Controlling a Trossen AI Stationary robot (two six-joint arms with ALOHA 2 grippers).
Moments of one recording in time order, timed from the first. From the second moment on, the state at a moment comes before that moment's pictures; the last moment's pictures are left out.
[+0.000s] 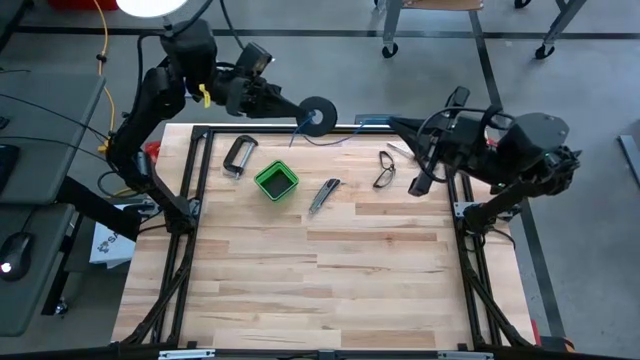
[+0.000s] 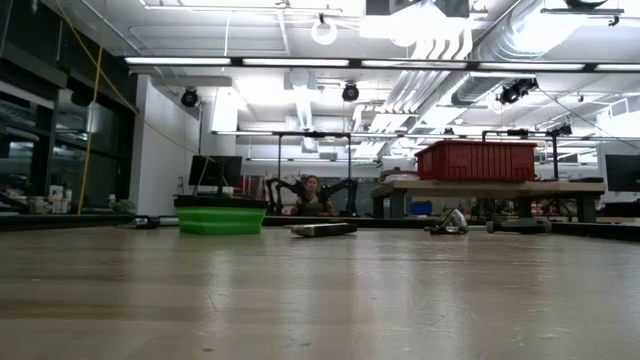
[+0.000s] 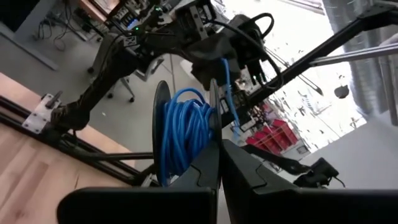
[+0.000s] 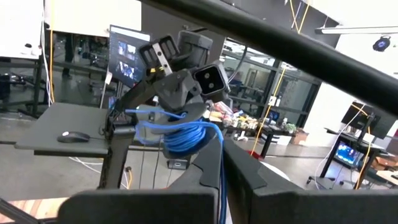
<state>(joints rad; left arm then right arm) 0.36 1.63 2.36 -0.74 0.66 -0.84 0.36 1.40 2.02 -0.45 0.75 -0.38</state>
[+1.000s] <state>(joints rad) 0.19 1.75 2.36 -0.44 0.96 -1.18 0.27 1.38 2.02 -0.43 0.70 -0.40</state>
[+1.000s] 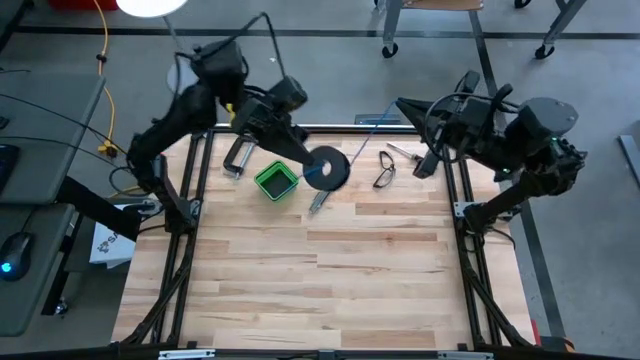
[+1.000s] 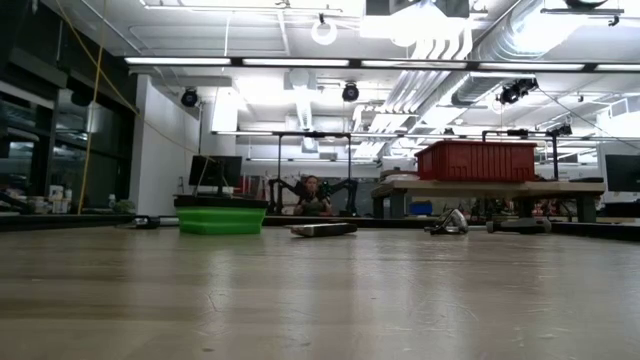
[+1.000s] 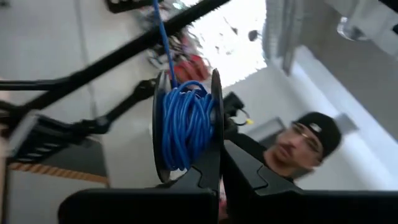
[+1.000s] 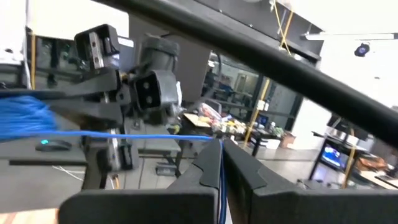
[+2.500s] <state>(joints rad) 0.24 1.90 2.36 0.46 0.75 -1.16 0.19 1.59 2.02 -0.19 0.30 -0.10</state>
